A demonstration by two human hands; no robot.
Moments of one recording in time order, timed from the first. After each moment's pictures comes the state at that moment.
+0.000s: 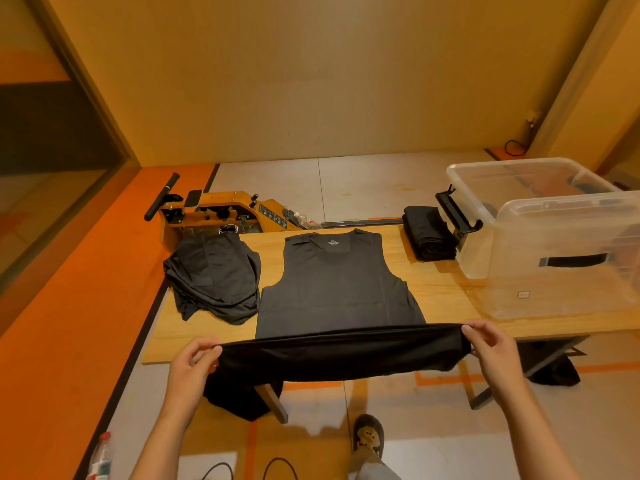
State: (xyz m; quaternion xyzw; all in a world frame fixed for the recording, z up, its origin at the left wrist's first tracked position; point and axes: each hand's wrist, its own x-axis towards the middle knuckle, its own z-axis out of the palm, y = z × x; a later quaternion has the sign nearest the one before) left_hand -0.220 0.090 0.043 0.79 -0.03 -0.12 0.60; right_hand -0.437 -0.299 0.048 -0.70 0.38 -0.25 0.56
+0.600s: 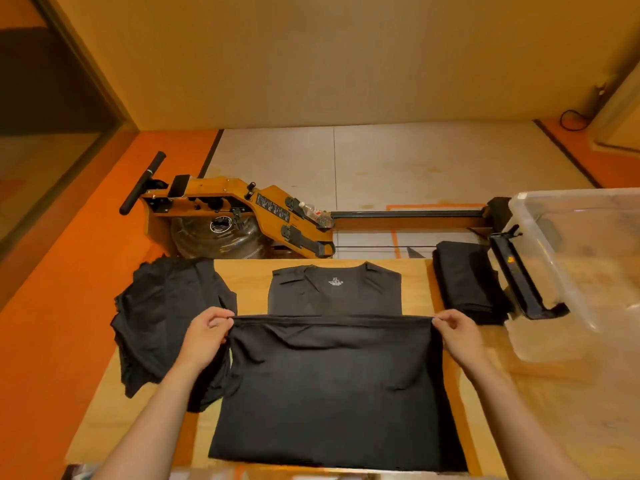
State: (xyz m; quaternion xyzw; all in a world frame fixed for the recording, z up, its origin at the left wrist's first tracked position) left_hand 0.006 -0.066 0.000 0.87 0.01 -0.18 0.47; right_hand -0.192 -0.446 -0.017 -0.75 0.43 -0.08 0.49
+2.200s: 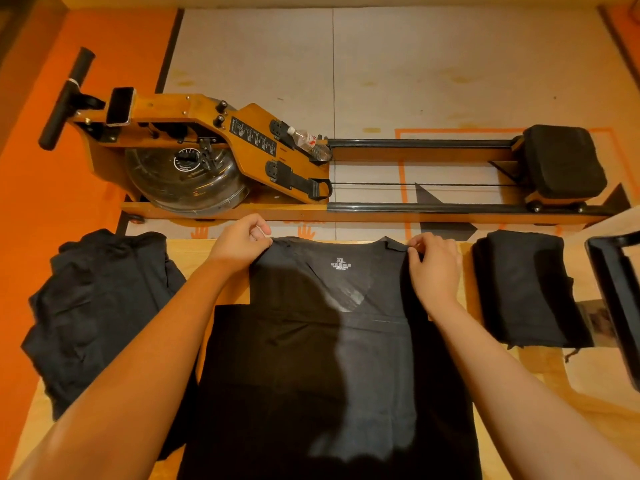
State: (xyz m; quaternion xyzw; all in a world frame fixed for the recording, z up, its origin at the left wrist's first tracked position) left_hand 0.171 -0.207 -0.062 0.88 -0.15 -0.26 0.36; right_hand -0.019 -0.470 -0.076 -0.89 0.37 -0.09 0.23
